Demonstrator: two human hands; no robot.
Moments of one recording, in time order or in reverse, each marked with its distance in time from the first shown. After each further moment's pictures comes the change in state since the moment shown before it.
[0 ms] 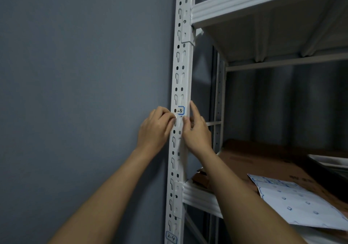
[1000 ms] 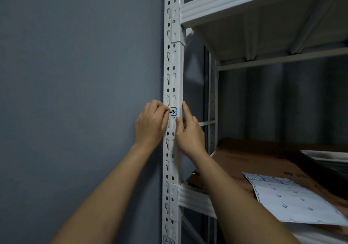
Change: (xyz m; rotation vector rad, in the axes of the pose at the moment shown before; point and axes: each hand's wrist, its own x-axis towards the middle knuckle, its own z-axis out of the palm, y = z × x) left_hand 0.020 -0.001 0.014 0.113 0.115 0.007; right_hand -0.002 -0.002 0.003 -0.036 0.000 0.013
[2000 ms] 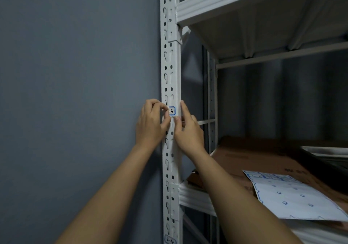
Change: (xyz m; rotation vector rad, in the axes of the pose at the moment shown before) left_hand -0.002 0.006 0.005 -0.202 -0.064 -0.206; right_hand 0.001 0.004 0.001 -0.002 0.017 -0.030
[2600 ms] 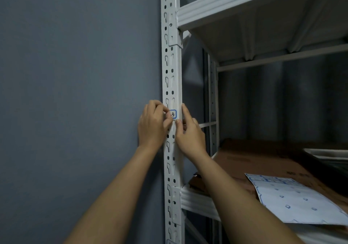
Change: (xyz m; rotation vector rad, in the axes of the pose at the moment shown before) left_hand 0.005 0.007 -0.001 0.116 0.073 0.074; right_hand 0.002 0.001 0.001 0.018 0.007 -0.006
